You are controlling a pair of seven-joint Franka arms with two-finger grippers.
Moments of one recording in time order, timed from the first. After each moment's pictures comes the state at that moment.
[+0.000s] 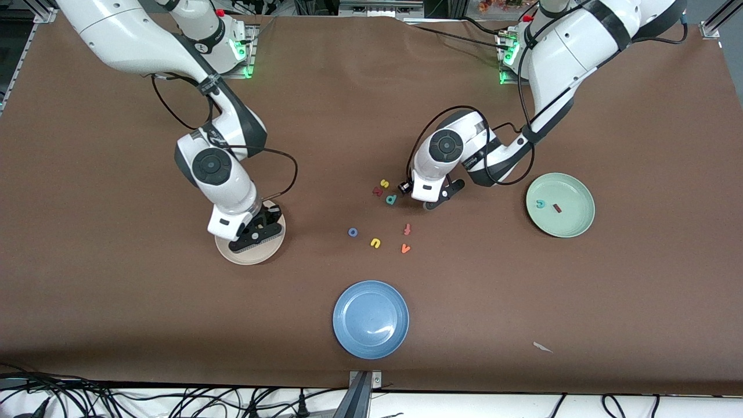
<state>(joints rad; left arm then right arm) 0.03 0.76 -0.72 -1.93 0.44 2.40 -1.56 -0.04 0.59 0.45 -1.82 -0.43 2.38 0.20</state>
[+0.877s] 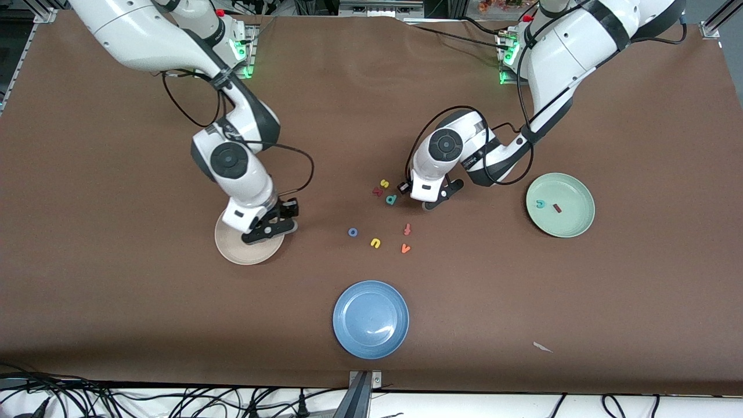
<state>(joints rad) 0.02 0.76 -0.72 -1.93 0.44 2.42 -1.57 0.05 0.59 0.46 -1.81 -0.40 2.38 0.43</state>
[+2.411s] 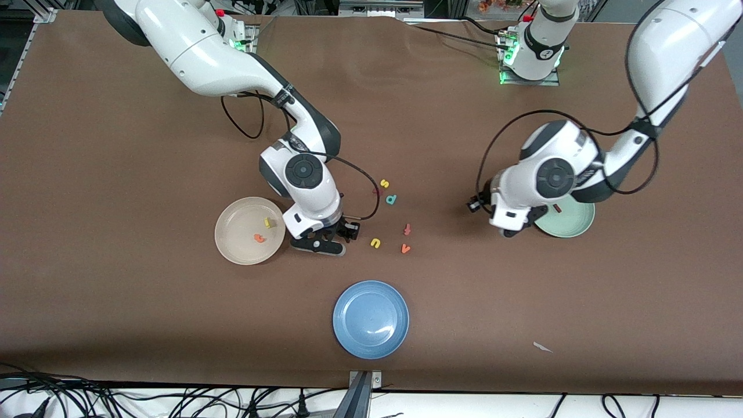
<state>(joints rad) 0.62 0.72 -1.06 -1.84 0.44 1.94 -1.16 0.37 0.87 0.33 -1.35 -0.36 2.32 0.99</state>
